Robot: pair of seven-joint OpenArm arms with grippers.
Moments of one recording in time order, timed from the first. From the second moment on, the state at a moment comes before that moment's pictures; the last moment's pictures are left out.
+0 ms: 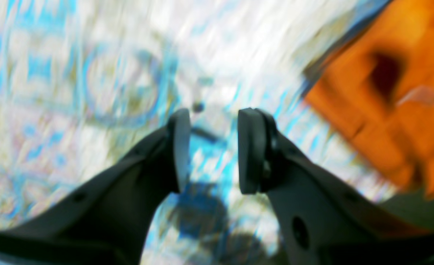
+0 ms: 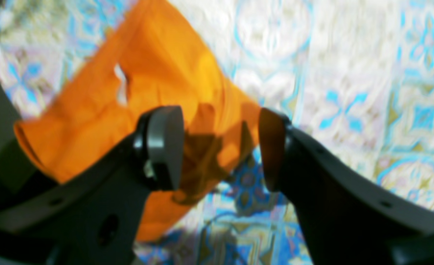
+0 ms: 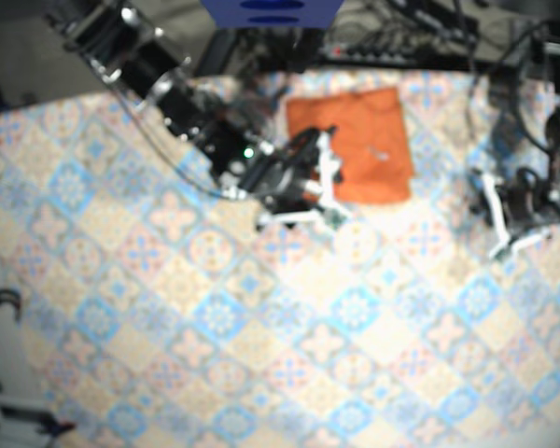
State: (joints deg) left arm 1.5 -43.7 -1.4 89.9 -38.2 -35.5 62.1; right arm 9.1 7.5 -44.4 95.6 14.0 10.9 -58.4
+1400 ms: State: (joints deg) left arm 12.3 -44.6 51.0 104.8 20.8 -36.1 59.2; right arm 15.0 3.5 -39.9 72.2 9.2 11.3 -51.9
